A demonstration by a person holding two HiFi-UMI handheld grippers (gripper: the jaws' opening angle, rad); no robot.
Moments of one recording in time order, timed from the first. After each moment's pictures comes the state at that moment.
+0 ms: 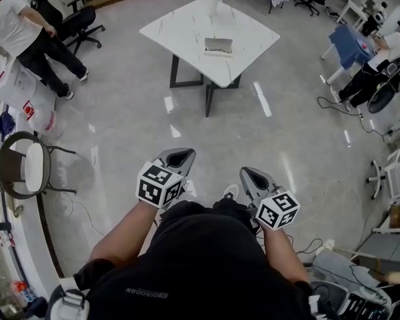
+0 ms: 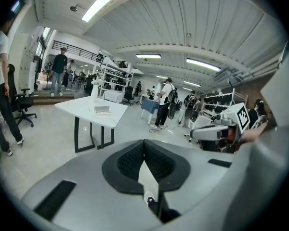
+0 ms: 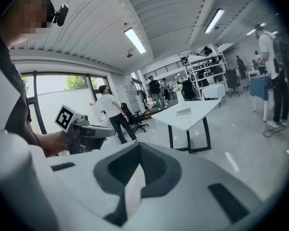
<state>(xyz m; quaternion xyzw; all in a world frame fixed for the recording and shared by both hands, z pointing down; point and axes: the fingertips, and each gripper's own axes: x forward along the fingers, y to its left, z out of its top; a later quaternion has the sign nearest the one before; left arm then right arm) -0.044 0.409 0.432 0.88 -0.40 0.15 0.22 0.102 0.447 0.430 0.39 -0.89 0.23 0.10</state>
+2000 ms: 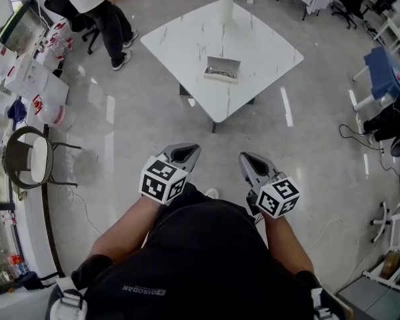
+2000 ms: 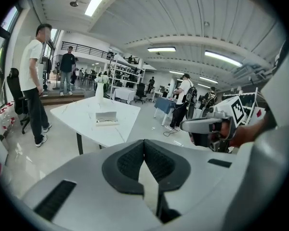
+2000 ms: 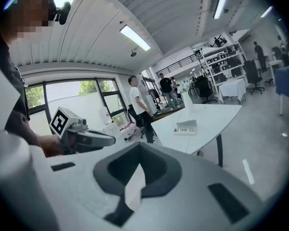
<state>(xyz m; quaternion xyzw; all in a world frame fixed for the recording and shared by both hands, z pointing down) 0.042 0.166 0.439 0.84 -0.46 0.17 0.24 0.163 0.157 0.429 0.29 -0.92 0.23 0.09</state>
